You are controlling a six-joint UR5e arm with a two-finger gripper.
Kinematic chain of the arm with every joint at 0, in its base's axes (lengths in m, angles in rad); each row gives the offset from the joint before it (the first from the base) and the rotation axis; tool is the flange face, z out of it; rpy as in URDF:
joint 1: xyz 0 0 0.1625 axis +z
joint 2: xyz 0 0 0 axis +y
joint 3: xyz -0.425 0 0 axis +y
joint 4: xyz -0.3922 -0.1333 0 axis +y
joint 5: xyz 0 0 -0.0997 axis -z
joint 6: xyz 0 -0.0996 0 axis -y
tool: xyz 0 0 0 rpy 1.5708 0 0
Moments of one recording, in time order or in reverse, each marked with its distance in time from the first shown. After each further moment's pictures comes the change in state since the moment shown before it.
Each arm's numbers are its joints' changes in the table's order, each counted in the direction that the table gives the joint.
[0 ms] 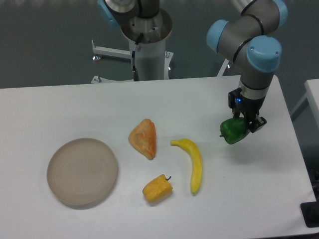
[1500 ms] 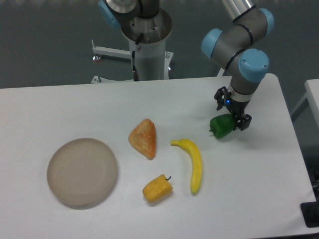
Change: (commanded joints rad) arm 0.060 -0.002 0.302 -0.140 0.008 -0.005
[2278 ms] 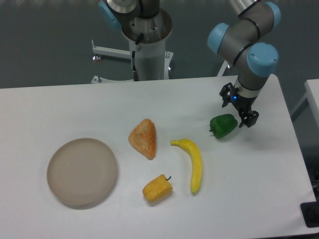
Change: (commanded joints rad) arm 0.003 -0.014 -0.034 0.049 0.000 0.002
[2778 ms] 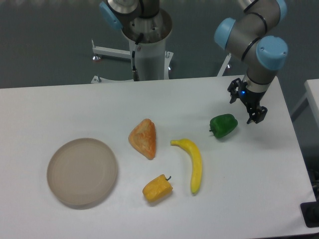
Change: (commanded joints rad) arm 0.035 -0.003 -0.048 0.051 -0.003 0.022
